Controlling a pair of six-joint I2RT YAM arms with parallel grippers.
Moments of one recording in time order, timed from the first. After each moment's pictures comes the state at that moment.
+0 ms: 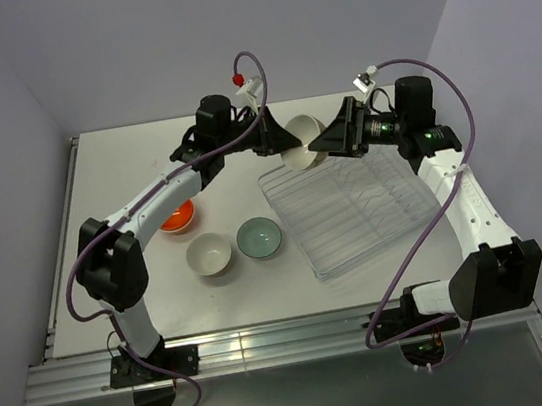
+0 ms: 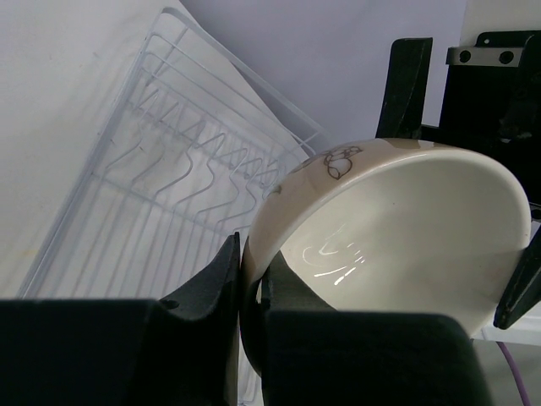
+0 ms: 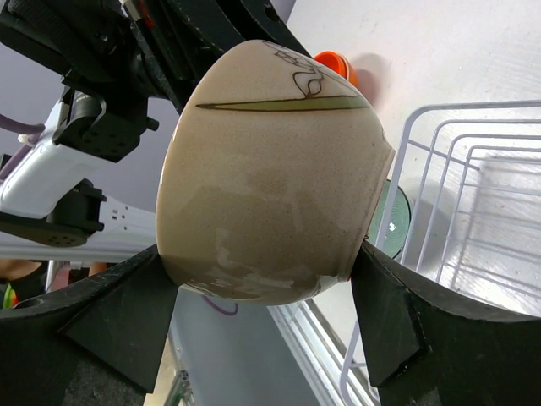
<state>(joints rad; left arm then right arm) -0.61 1.81 1.57 0.03 0.64 -0.61 0.05 1.29 1.24 -0.40 -1.02 0.58</state>
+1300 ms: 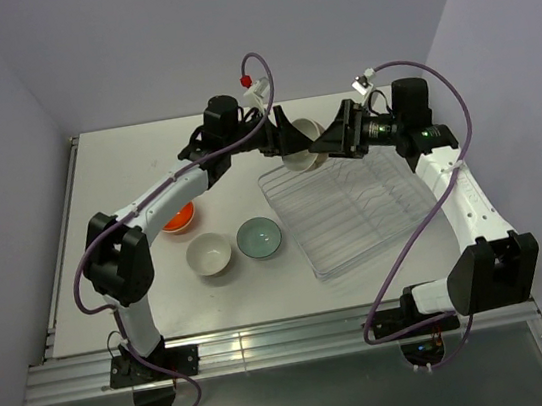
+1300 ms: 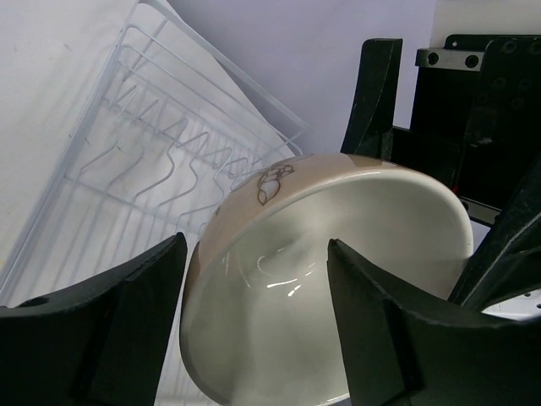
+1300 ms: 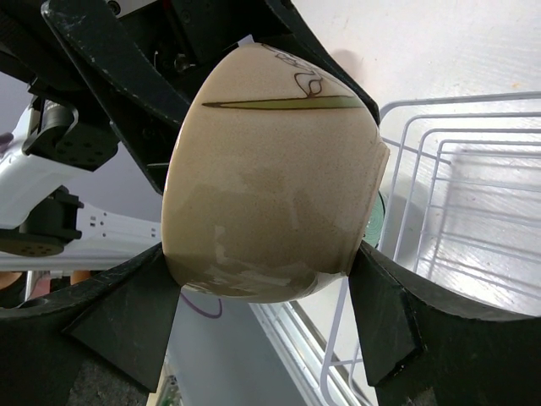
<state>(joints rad) -0.63 1.86 1.59 0.06 0.66 -0.65 0.04 1.32 1.24 -0.43 -0.98 0.52</state>
